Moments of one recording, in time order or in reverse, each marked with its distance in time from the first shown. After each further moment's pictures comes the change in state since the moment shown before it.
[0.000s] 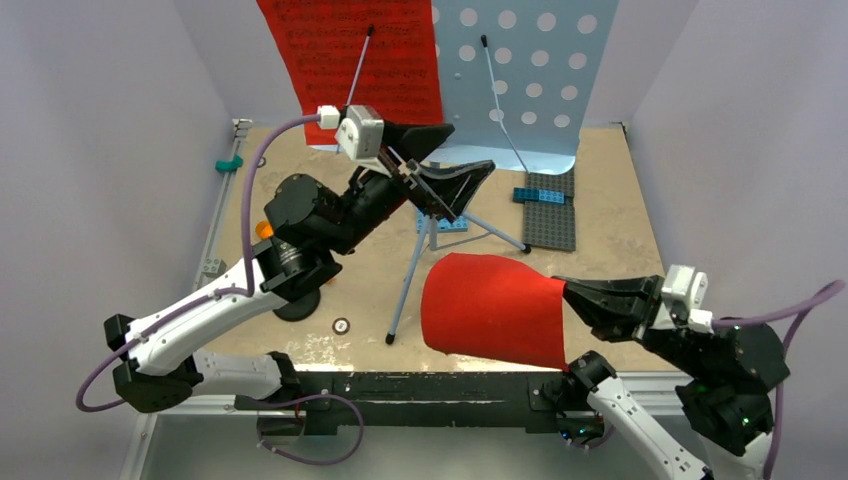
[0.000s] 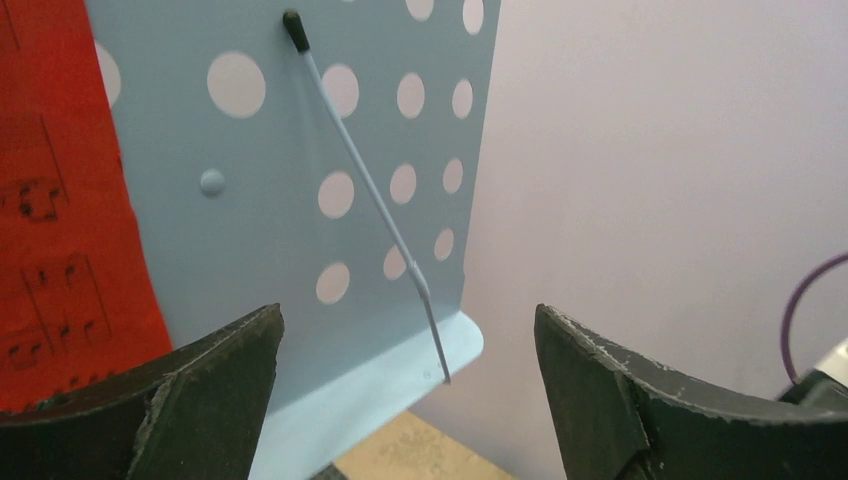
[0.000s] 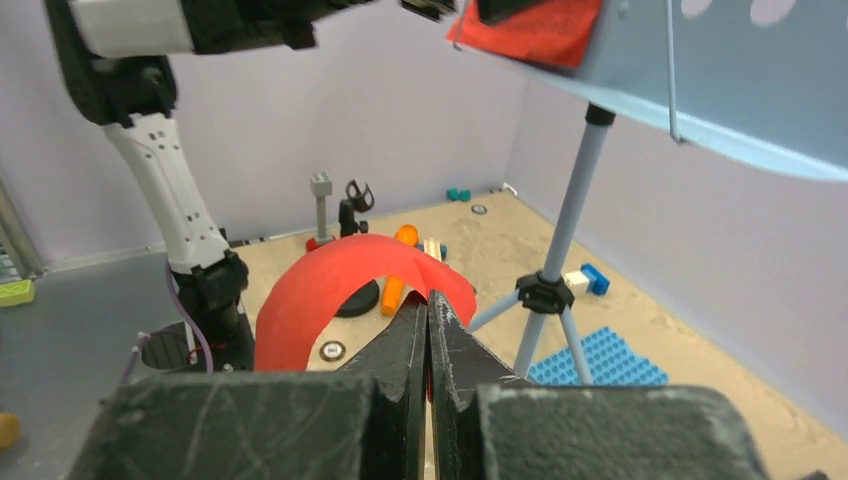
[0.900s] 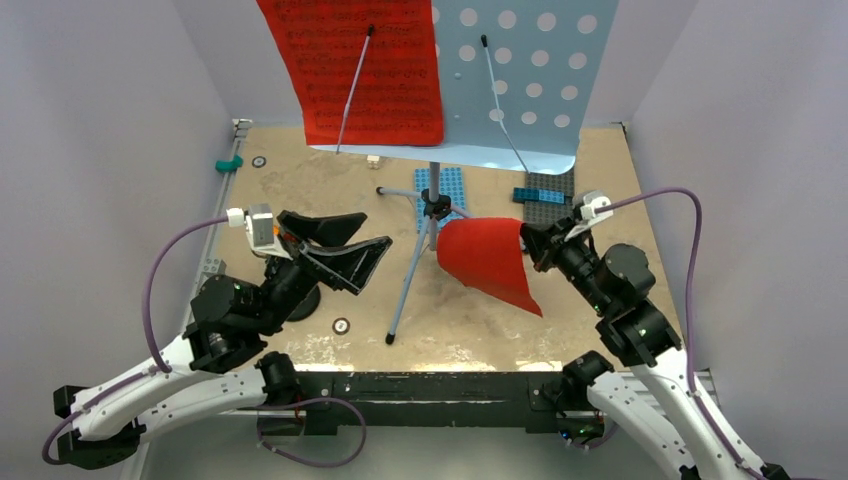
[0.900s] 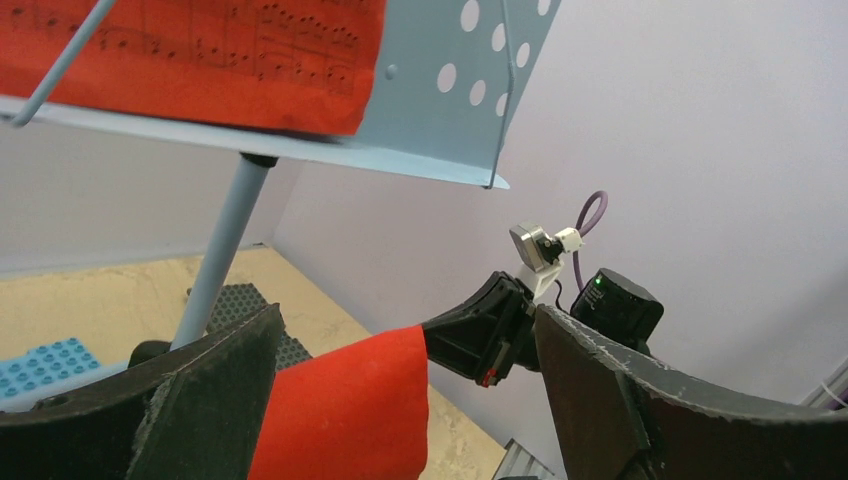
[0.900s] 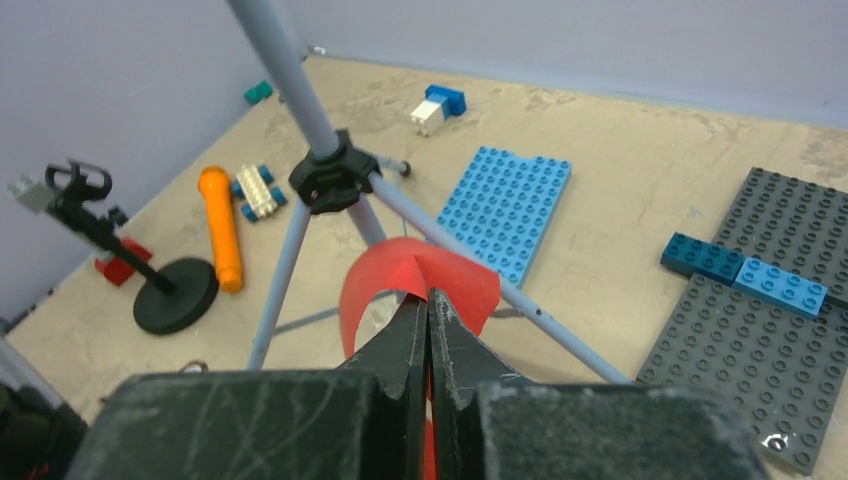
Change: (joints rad) left arm -0.018 -0.674 -0.686 -0.025 -0.165 -0.230; right arm -0.018 0.227 -0.372 0.232 0.475 0.137
